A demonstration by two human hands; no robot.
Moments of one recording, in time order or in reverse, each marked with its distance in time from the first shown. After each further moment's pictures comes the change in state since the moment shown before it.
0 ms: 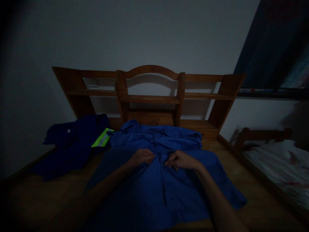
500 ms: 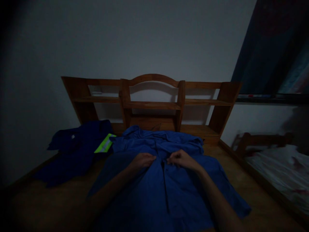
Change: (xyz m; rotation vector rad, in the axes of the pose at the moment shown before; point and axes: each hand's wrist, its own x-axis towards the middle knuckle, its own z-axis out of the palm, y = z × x) left_hand -0.006 0.014 -0.003 -0.209 0.035 0.002; right_hand 0.017 0.006 -0.013 0.173 0.236 0.025
